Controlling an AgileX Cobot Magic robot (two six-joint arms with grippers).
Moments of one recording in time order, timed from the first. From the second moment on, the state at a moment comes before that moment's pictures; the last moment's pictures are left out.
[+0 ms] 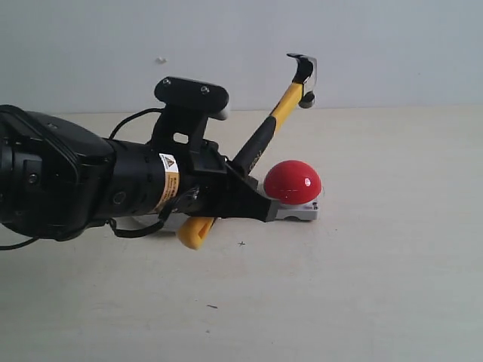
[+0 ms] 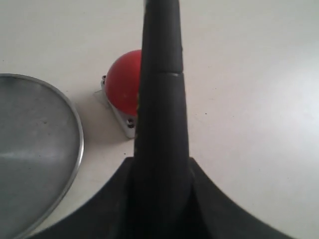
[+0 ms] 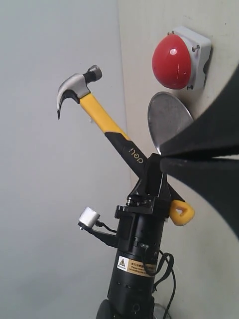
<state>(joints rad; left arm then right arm) -0.86 1.64 -0.92 1.57 0.08 -1.79 0.47 0.01 -0.02 0.53 0.06 -0.16</state>
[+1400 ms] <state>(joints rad) -0.84 1.61 -0.95 0.32 0.24 -0.50 0.47 0.01 -0.02 0.53 0.06 -0.16</state>
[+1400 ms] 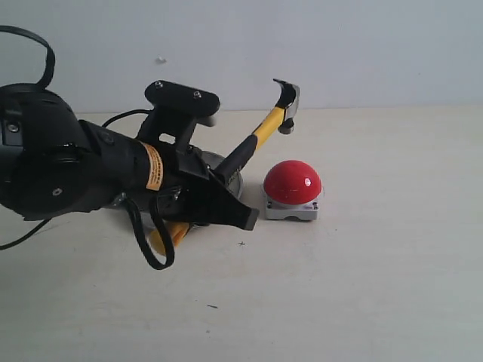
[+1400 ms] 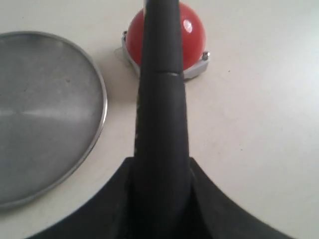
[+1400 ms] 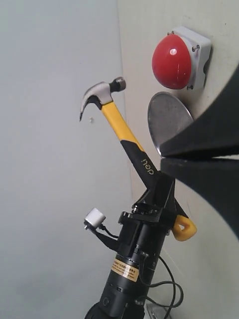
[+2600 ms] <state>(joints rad) -0.84 1.68 -0.98 0.34 0.19 -0.51 0.47 0.01 -0.02 0.53 0.06 -0.16</state>
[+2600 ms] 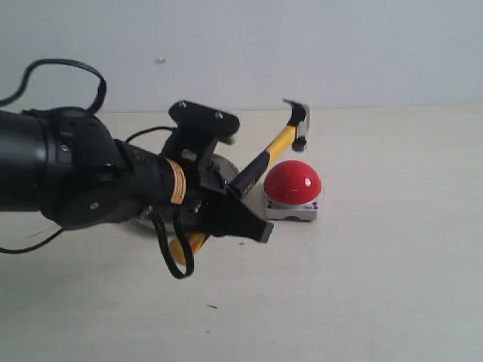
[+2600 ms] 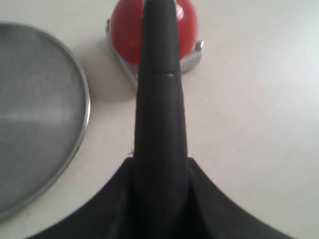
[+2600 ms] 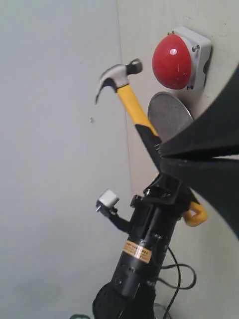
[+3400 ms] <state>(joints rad) -0.48 1.37 -0.64 0.79 -0.31 -1.22 0.47 0.01 -0.02 0.53 0.06 -0.16</state>
